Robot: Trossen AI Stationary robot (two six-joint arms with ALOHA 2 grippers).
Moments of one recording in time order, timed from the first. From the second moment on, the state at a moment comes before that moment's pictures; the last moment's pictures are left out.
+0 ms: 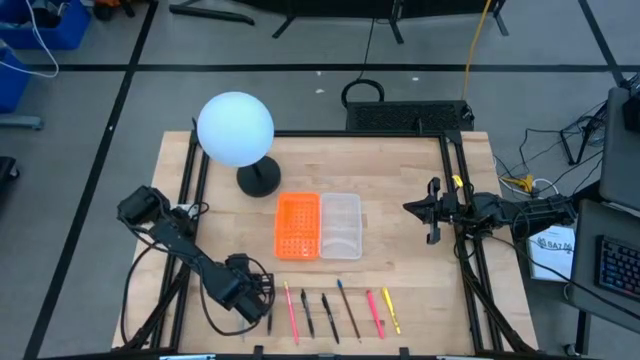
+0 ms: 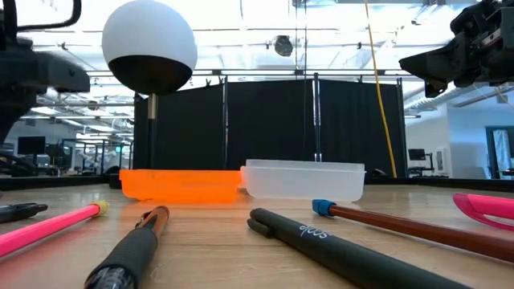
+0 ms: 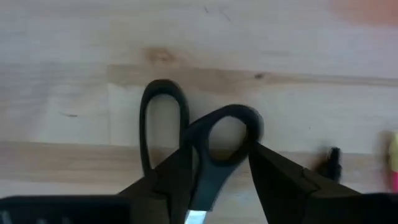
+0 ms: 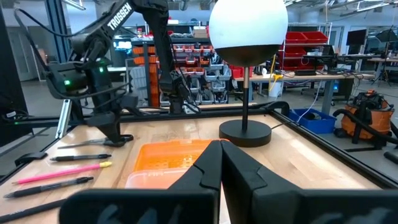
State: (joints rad) left arm -0.71 1.78 1.07 -0.93 -0.09 -2.36; right arm 0.14 0.01 0.01 0.07 0.26 0.01
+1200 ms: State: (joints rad) left arm -0.71 1.69 1.02 -0.84 -0.19 -2.13; right arm 0.14 0.01 0.01 0.06 0.26 0.01
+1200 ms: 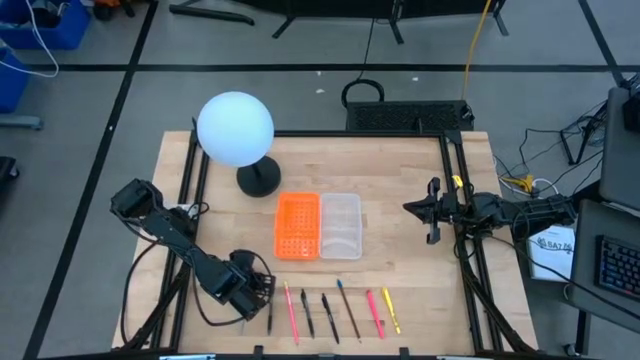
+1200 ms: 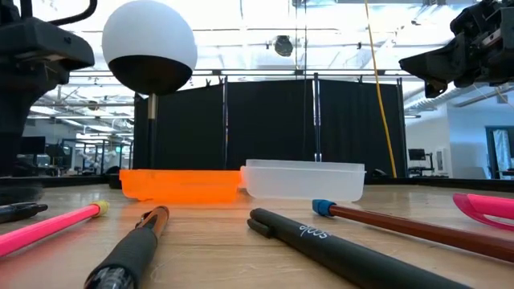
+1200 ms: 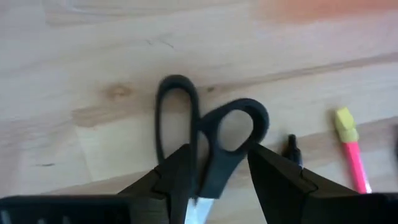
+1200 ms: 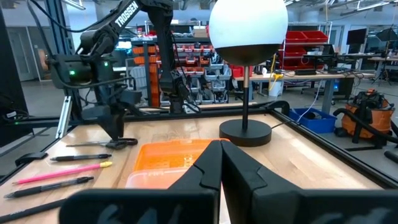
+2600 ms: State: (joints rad) left arm -0.63 1.87 1.03 -0.81 -0.08 -2.00; right arm 0.14 0.01 0.01 0.07 0.26 0.01
